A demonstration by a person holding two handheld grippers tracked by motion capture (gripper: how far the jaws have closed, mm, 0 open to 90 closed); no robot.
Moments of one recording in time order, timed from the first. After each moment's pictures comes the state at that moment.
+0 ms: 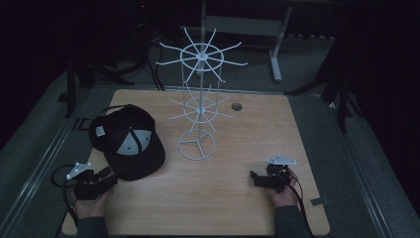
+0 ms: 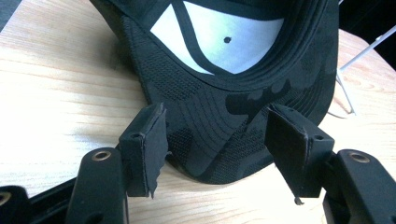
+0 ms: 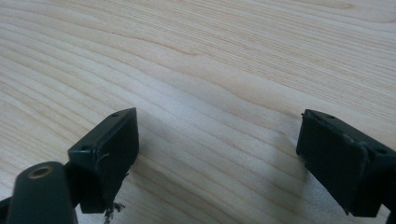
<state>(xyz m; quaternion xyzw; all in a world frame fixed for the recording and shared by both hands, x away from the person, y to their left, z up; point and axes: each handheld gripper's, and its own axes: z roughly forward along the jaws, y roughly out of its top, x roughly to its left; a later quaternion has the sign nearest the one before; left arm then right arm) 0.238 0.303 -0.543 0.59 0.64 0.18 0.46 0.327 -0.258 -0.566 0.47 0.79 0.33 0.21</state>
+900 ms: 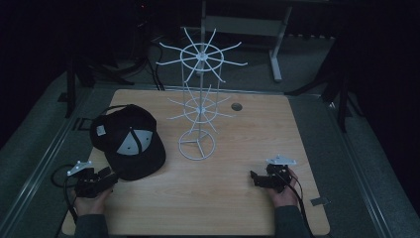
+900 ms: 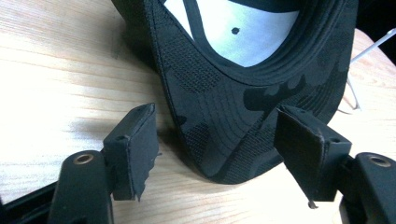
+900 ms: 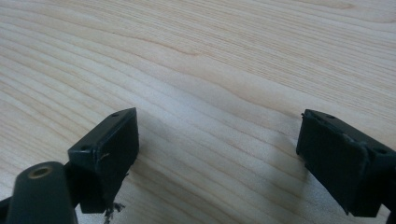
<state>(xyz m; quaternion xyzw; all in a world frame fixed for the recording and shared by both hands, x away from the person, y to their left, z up) 0.249 0.310 -0.553 0.59 0.65 0.15 0.46 0.327 -0.258 -0.566 0.47 0.79 0.33 0.21</state>
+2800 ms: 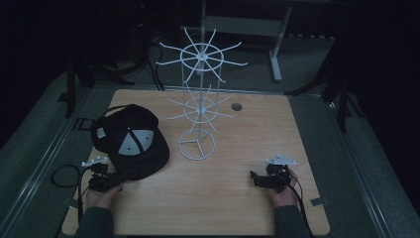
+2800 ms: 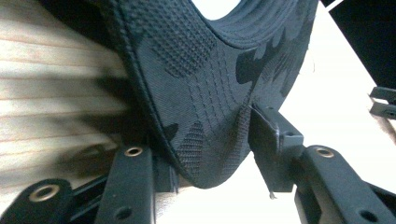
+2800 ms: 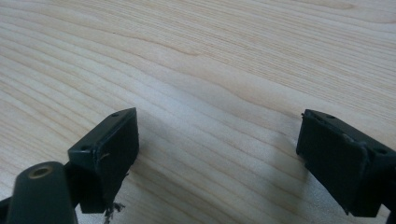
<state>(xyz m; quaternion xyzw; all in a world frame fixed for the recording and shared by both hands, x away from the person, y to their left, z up) 0.280 0.301 -0.577 0.64 0.60 0.02 0.48 0.327 -0.258 -0.566 0.47 0.79 0.33 0.21</state>
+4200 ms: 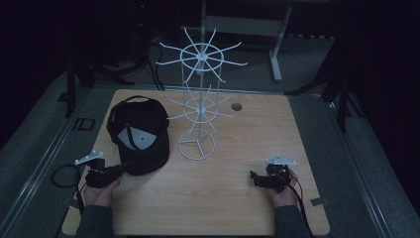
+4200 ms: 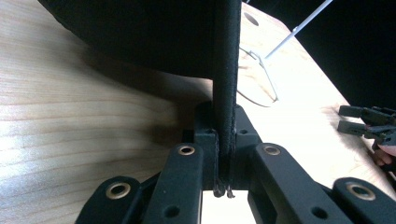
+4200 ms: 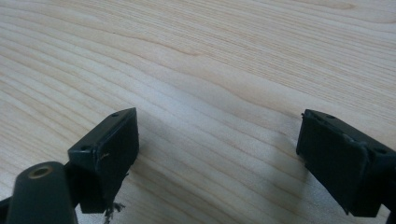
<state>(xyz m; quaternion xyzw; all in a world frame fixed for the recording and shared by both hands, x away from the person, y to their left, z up) 0.272 0.292 -0.537 0.63 0.57 0.06 0.52 0.327 -0.258 -0.566 0.47 0.79 0.33 0.21</state>
